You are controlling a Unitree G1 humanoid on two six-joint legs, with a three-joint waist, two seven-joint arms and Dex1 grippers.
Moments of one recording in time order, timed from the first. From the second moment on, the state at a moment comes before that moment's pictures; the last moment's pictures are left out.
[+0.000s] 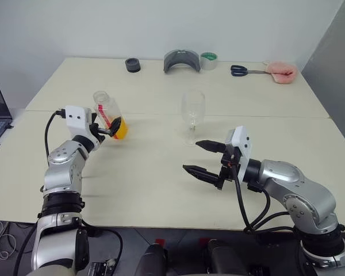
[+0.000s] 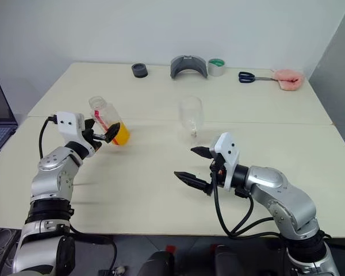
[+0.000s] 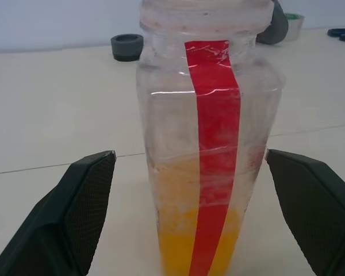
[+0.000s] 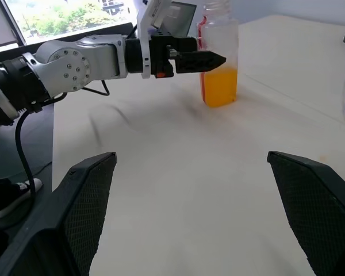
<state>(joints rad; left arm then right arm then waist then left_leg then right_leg) -0.59 0.52 0.25 0.50 -0.27 0.17 -0.51 -0.33 -0.45 0.12 -0.58 0.58 0.78 0.63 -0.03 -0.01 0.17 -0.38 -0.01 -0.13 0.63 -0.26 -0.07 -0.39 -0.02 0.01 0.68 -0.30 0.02</state>
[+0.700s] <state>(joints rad) -0.70 0.51 0.24 0.67 -0.25 0.07 -0.54 -0.33 -0.45 0.11 -0.59 0.57 0.75 0.60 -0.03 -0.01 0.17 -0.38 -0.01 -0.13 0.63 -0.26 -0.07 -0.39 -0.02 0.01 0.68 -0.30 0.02</state>
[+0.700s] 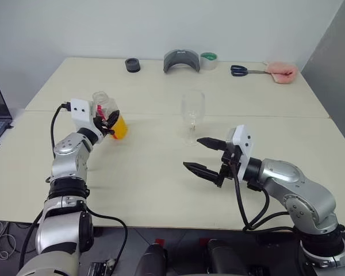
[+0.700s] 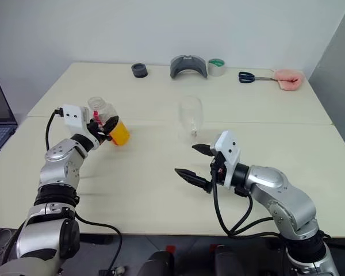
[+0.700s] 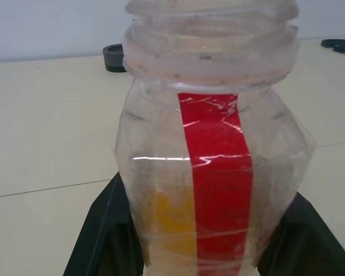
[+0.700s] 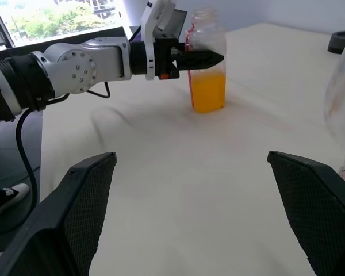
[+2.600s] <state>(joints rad) -1.35 0.50 -0.43 1.17 0.65 -0.73 -0.13 -0.37 -0.42 0.01 -0.50 0.38 0.58 0.44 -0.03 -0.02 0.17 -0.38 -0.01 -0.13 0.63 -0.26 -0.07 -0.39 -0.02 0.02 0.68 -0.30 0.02</state>
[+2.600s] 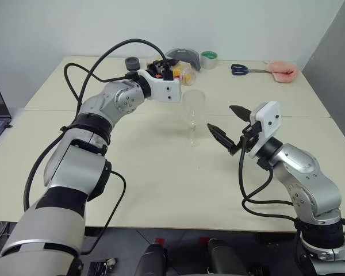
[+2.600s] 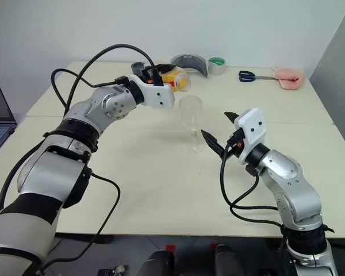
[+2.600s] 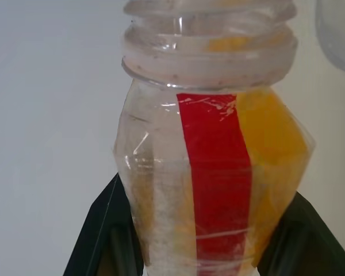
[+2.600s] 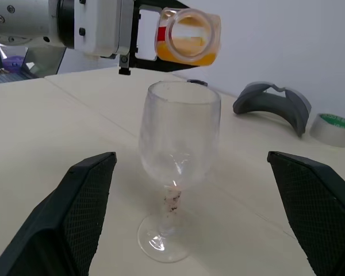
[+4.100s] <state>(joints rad) -1.45 0.51 -0.54 1.22 0.81 -0.73 0.08 -0.30 -0.39 -0.01 -0.54 0.44 0.54 0.46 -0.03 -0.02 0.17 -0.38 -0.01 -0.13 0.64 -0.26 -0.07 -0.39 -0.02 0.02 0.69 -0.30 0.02</state>
